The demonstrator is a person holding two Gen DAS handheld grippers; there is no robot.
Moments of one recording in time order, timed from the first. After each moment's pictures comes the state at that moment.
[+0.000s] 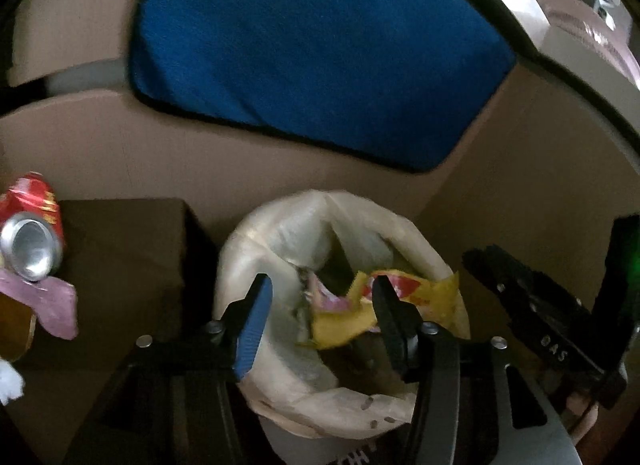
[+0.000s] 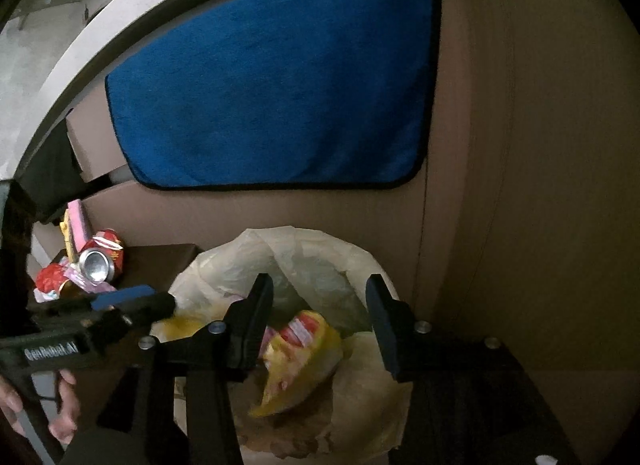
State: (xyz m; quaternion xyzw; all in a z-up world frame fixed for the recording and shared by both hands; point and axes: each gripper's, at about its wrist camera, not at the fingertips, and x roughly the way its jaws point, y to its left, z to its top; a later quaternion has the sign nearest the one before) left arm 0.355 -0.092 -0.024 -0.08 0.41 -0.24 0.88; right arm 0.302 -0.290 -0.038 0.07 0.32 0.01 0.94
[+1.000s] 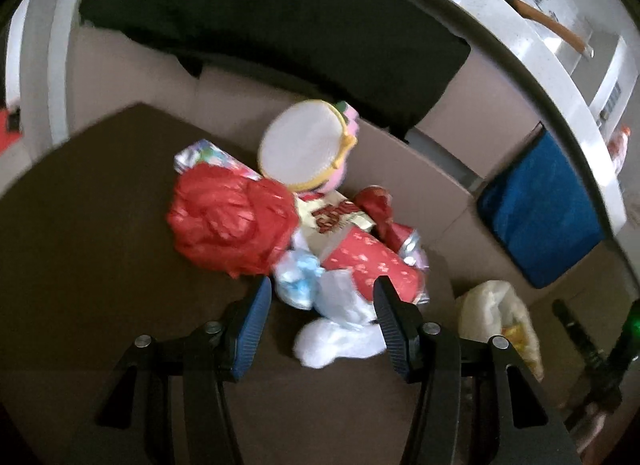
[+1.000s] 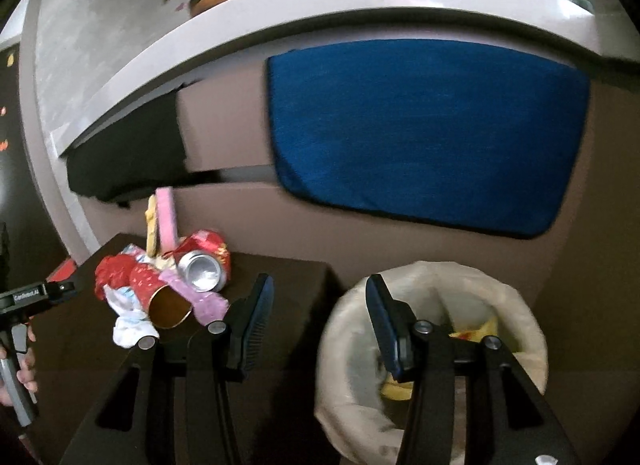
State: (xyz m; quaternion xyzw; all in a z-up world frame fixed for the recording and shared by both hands) left arm 0.281 0.232 -0.028 -0.24 0.36 -0.04 0.90; right arm 0.300 -0.125 -0.005 0.02 0.28 0.11 0.95
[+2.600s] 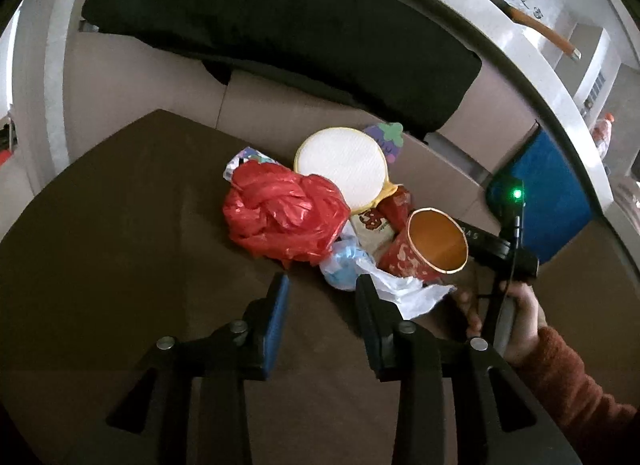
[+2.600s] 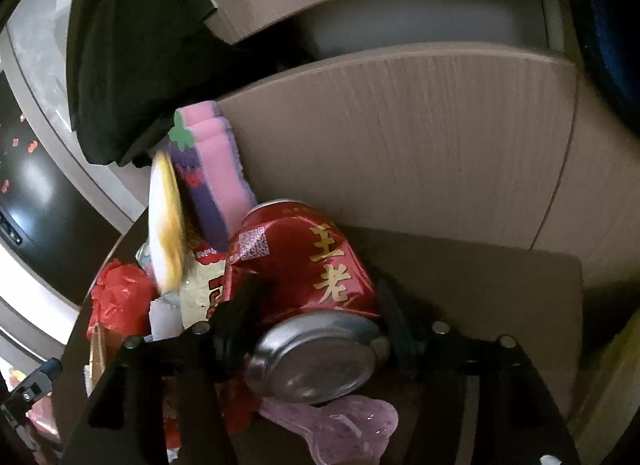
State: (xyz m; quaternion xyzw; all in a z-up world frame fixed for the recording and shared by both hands) left arm 0.255 0.311 -0.045 -0.21 0.36 -0.07 0.91; right arm 0.456 0.043 -0.106 0.08 0.42 0.24 0.87
